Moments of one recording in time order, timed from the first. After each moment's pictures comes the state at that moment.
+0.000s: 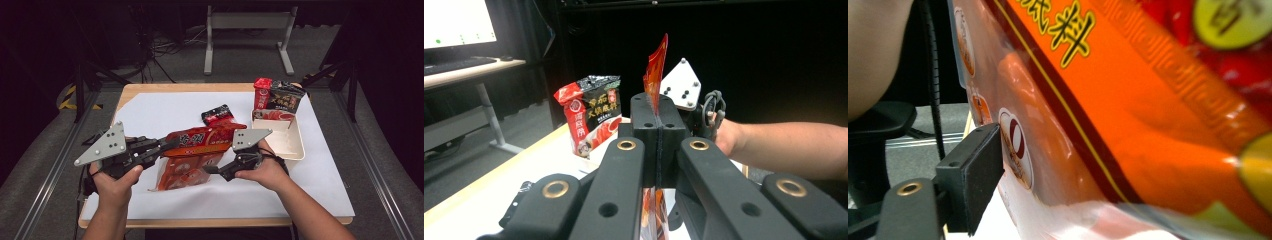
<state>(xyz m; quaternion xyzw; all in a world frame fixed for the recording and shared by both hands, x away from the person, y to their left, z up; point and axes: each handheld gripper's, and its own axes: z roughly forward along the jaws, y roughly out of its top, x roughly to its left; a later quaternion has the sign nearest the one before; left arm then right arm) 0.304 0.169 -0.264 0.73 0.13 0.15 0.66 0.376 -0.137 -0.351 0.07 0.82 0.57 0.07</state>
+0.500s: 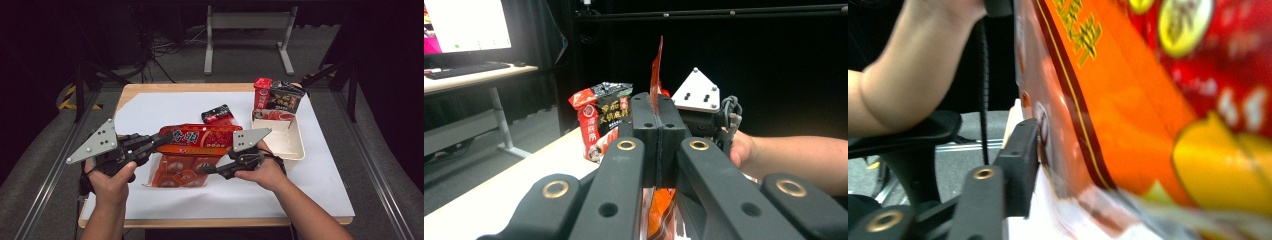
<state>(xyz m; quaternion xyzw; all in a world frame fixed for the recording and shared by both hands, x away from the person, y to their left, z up) 0.309 0.180 -0.267 0.71 0.15 0.16 0.67 0.372 -0.135 -0.349 0.04 0.81 0.59 0.01</state>
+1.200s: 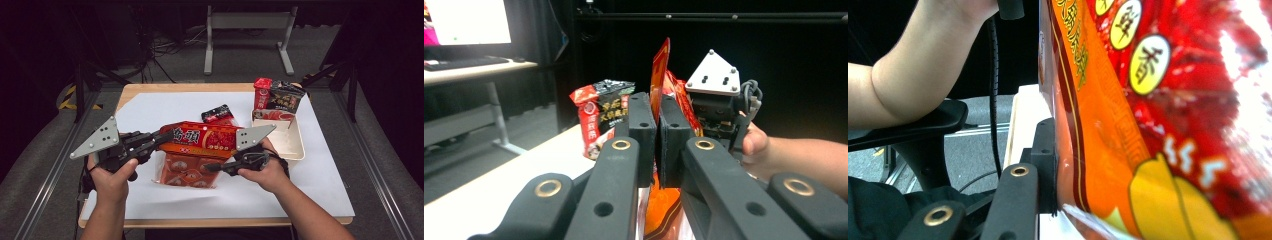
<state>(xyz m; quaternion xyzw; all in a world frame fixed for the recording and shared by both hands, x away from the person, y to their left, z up) 0.319 0.181 -0.274 0.70 0.17 0.14 0.68 0.362 -0.144 -0.327 0.06 0.83 0.55 0.00</state>
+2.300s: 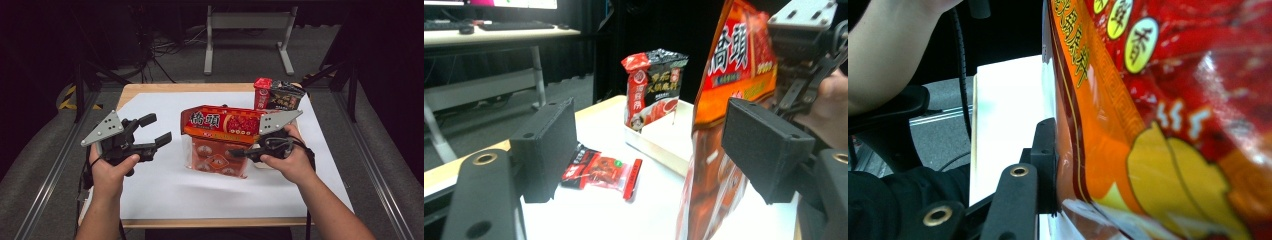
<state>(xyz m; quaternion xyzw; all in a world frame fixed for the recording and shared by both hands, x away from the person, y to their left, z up) 0.344 0.190 -0.291 0.71 0.26 0.17 0.63 0.370 -0.194 -0.292 0.13 0.86 0.50 0.05</state>
